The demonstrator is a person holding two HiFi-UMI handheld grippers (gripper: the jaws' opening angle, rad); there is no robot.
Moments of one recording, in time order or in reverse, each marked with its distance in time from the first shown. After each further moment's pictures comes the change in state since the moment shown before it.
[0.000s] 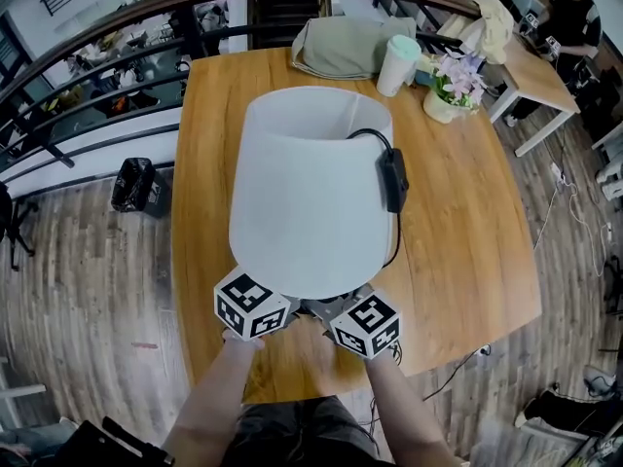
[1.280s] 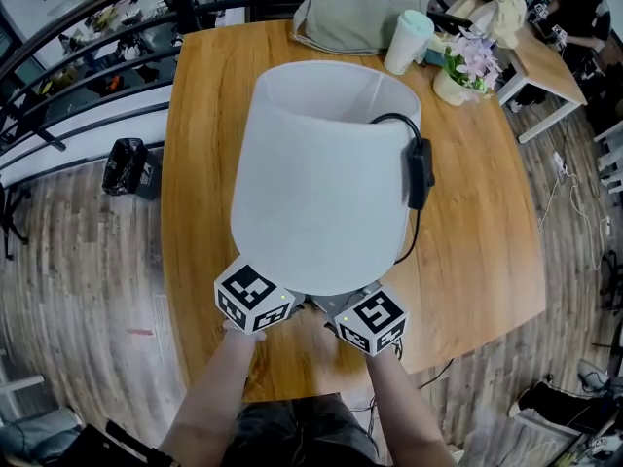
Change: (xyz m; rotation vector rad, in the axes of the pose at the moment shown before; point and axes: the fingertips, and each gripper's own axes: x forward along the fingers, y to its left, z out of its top) left arm 0.015 0.010 -0.008 0.034 -0.045 -0.028; right arm 0.006 -0.018 -0.010 -0.017 -0.039 -0.039
